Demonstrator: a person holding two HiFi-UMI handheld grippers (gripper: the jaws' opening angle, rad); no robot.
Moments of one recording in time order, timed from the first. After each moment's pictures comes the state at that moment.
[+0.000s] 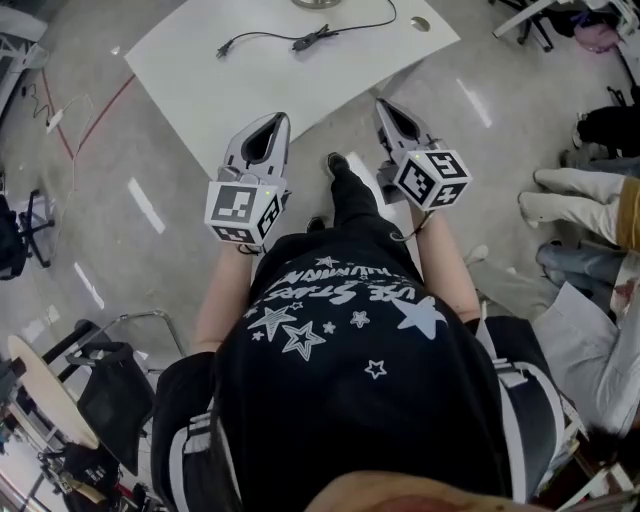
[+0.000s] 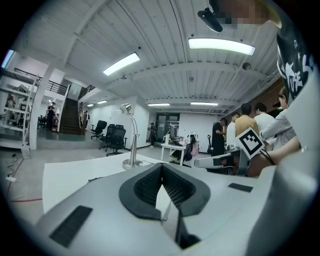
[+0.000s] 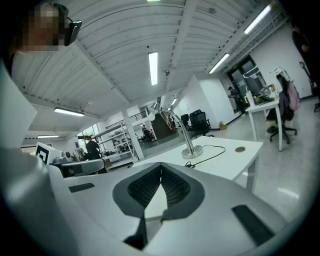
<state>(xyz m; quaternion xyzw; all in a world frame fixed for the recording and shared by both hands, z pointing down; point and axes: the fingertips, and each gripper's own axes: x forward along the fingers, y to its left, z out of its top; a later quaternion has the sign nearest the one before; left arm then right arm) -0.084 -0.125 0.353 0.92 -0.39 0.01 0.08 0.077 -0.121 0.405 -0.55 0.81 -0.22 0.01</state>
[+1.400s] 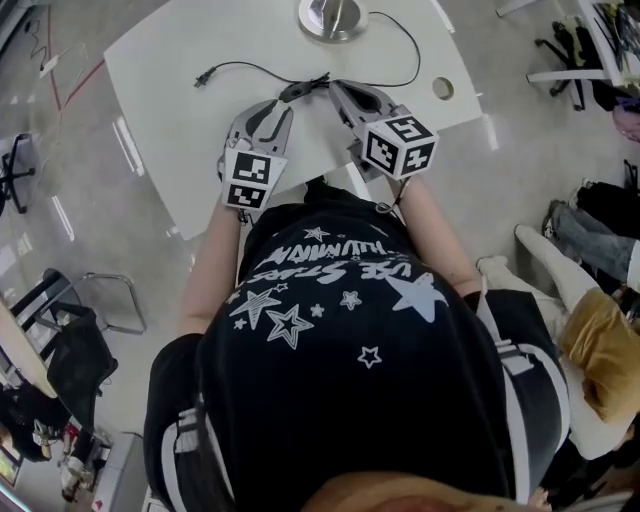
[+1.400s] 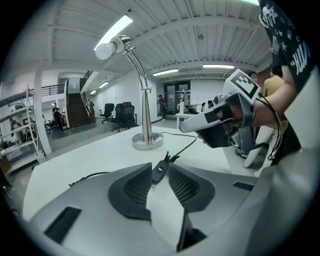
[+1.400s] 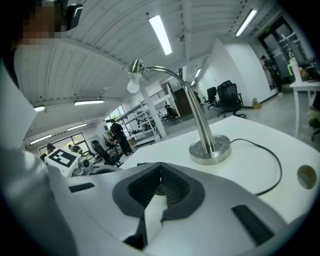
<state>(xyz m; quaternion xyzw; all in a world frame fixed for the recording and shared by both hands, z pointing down) -0.008 -0.342 0.493 0.87 -0.45 0.20 0.09 0.074 -0.371 0.474 -0.37 0.89 -0.26 -0.09</state>
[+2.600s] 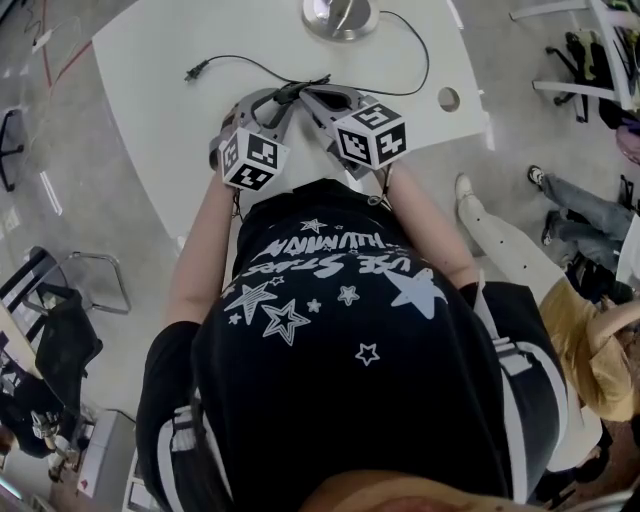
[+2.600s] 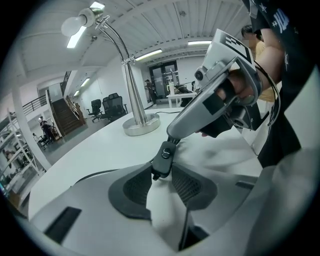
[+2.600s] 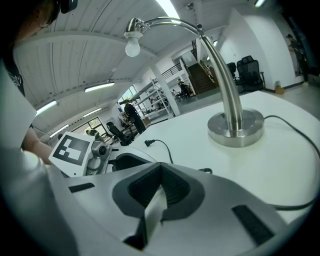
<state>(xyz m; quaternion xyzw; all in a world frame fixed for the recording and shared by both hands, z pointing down) -0.001 -0.375 0.557 0.86 -0.40 0.32 0.05 0.020 -0.376 0.533 -0.24 0.90 -0.30 -0.20</state>
